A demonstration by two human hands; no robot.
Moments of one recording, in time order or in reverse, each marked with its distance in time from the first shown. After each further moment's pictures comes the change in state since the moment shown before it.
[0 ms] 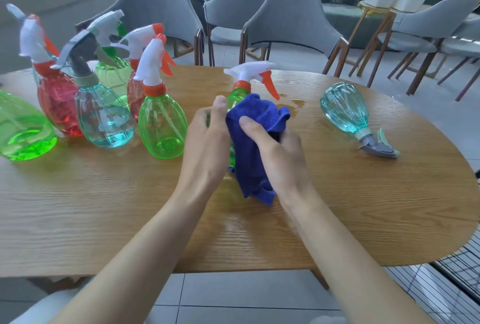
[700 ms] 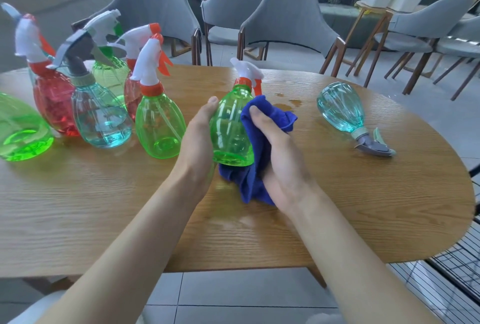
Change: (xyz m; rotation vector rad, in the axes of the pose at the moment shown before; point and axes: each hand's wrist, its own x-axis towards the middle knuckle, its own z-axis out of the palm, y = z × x) left_hand 0.001 0.004 -0.005 -0.489 -0.212 -0.278; right_hand -0.001 -0.006 0.001 0.524 -0.126 0.247
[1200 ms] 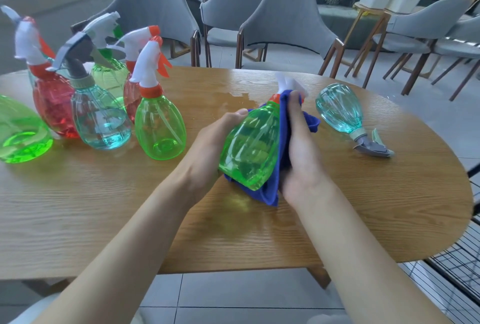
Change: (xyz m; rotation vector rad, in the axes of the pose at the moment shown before) left_hand -0.005 -0.001 -0.004 0.254 -0.270 -0.031; right_hand 0.001 -0.019 -0.011 0.095 0.132 0.012
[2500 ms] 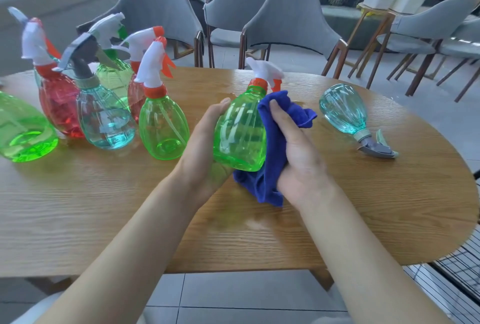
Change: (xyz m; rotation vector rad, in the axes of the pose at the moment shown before) left_hand 0.004 0.001 -0.001 -0.447 -0.097 0.002; right_hand 0.007 0.008 0.001 -0.002 -0.108 0.003
